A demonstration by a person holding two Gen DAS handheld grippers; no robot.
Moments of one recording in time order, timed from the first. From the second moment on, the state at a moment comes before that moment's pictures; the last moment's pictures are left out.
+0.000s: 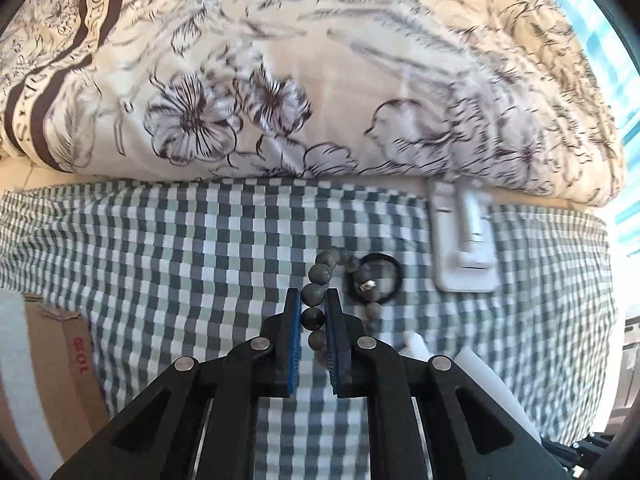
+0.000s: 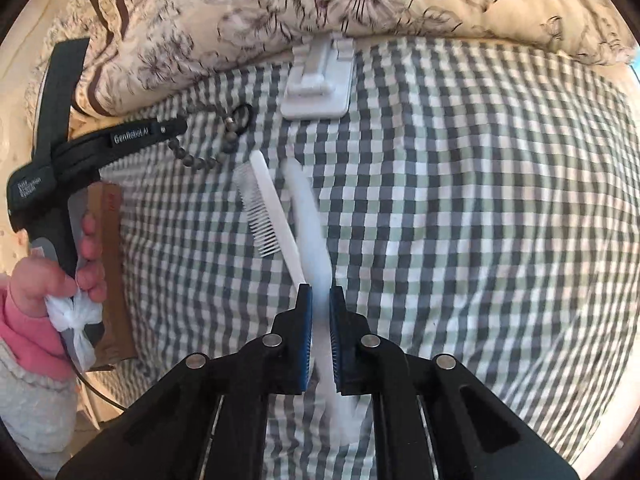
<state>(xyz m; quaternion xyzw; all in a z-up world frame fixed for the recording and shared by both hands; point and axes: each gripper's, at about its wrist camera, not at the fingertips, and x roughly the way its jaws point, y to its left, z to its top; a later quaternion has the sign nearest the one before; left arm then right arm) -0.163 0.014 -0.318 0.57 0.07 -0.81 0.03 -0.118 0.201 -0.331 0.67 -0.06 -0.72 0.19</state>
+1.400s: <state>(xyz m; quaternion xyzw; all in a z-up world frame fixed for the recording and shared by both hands) 0.045 -0.217 -0.062 0.48 0.04 -0.87 0.06 0.077 -0.061 -0.099 0.54 -0.04 -0.76 0.37</state>
